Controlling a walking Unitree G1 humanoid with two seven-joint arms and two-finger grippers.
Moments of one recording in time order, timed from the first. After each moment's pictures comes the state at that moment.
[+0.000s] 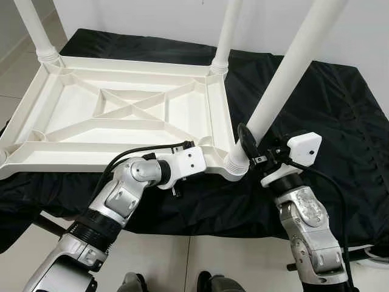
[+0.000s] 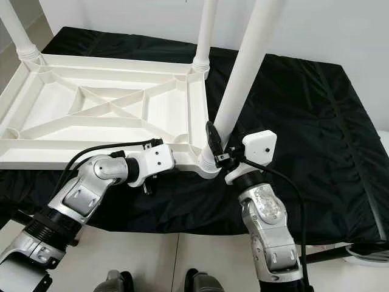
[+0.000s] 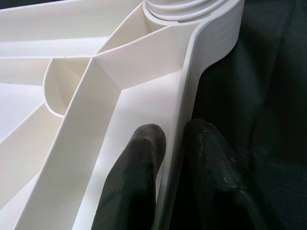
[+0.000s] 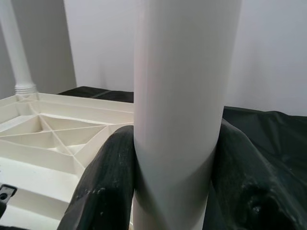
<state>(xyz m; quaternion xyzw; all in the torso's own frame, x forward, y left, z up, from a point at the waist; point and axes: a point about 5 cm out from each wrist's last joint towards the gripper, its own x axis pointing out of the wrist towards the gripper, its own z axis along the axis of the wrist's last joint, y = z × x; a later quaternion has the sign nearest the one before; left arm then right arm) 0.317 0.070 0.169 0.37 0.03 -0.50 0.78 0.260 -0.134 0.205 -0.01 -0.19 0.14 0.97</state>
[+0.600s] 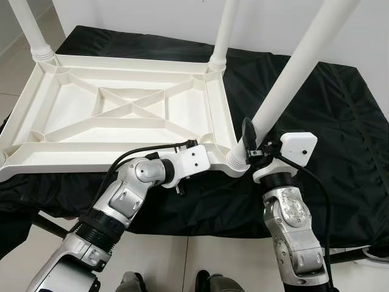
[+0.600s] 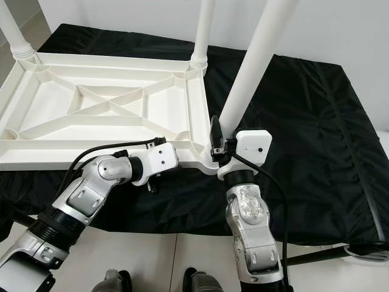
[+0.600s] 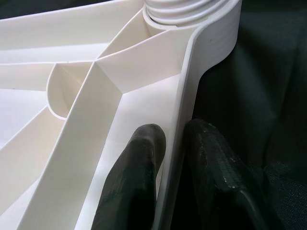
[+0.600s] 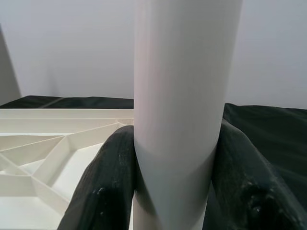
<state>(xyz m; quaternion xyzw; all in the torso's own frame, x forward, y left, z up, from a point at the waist) 0.317 0.063 0.170 0.37 0.02 -0.49 0.79 0.260 -0.122 0.206 0.01 -0.19 0.00 0.98</state>
